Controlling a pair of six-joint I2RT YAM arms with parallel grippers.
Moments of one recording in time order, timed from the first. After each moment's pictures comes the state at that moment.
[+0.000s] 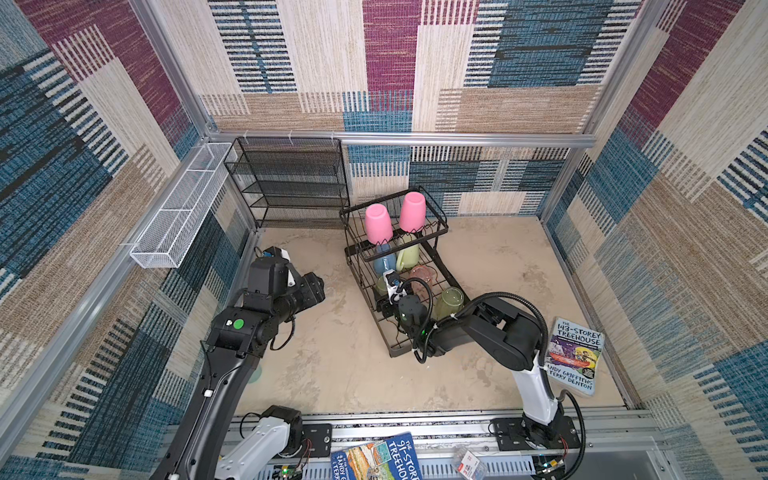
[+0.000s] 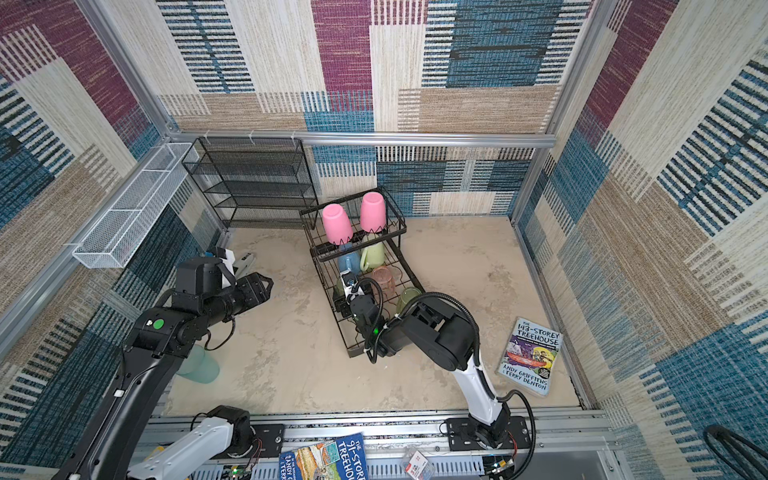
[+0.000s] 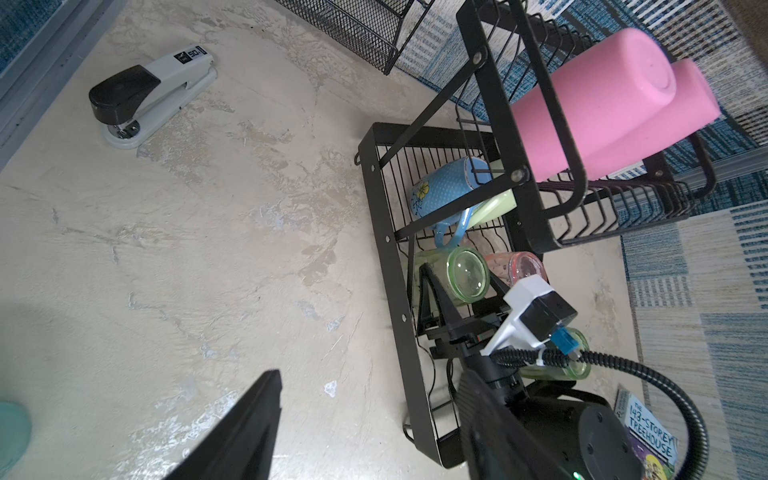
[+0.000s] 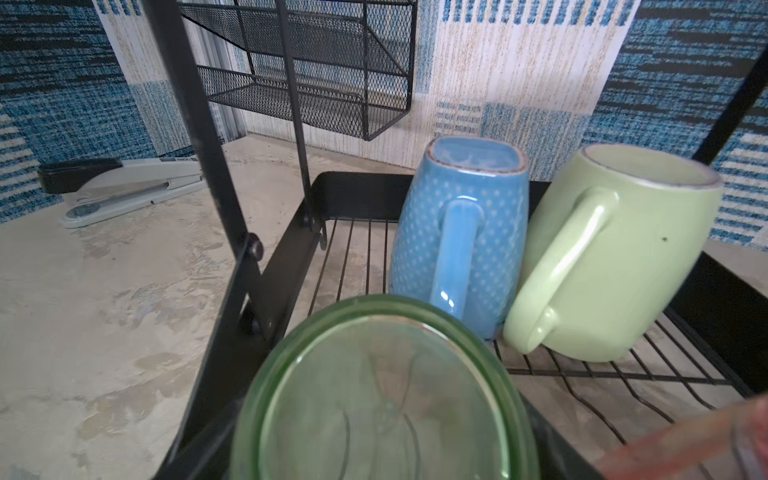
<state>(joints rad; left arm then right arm) -0.22 0.95 1.16 -0.91 0.00 -0.58 0.88 2.13 0.96 1.02 0.44 0.03</state>
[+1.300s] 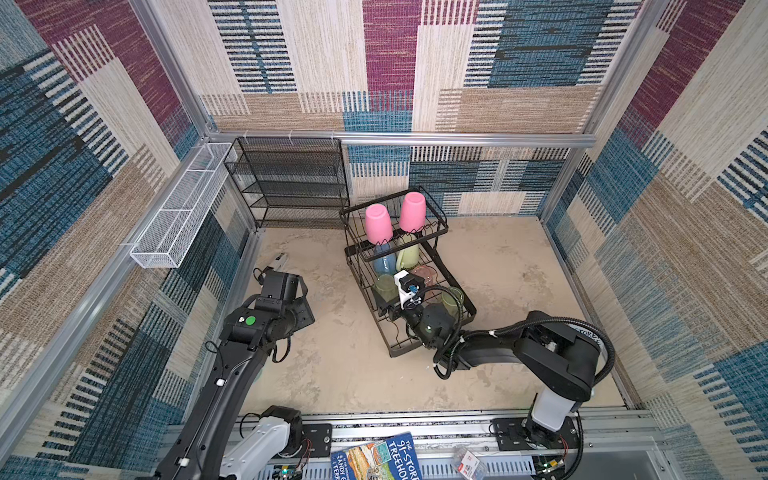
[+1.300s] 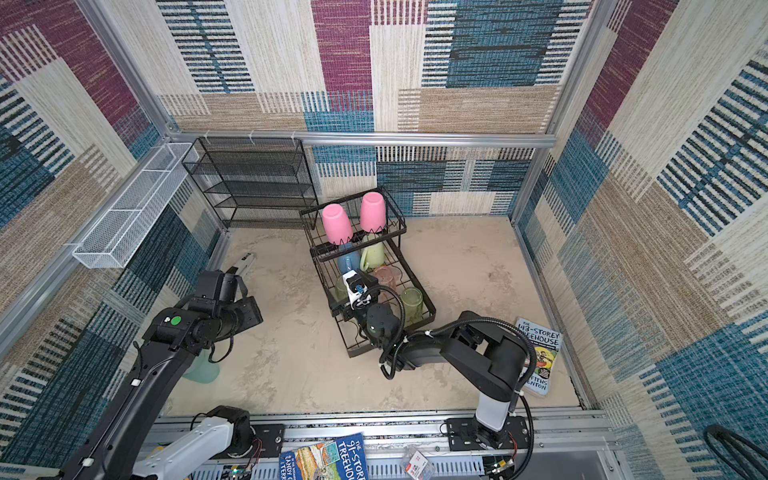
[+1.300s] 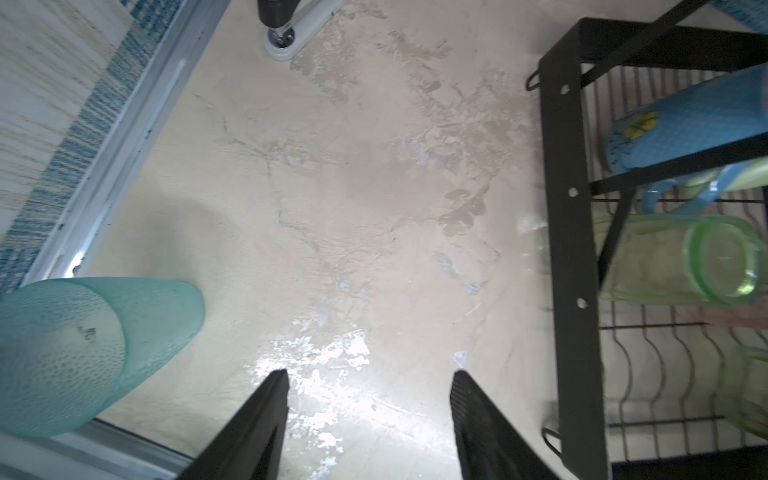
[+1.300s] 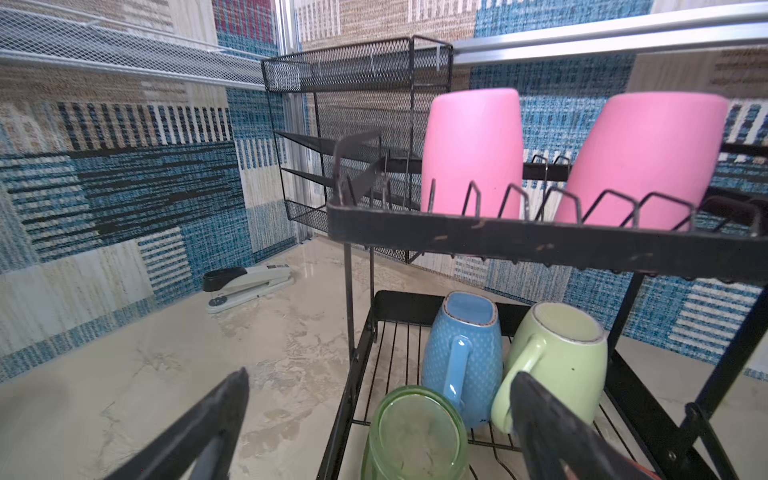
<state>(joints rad) -0.20 0.99 1.05 -1.11 -0.25 -0.58 0.98 1.70 0.72 1.09 0.39 -0.05</state>
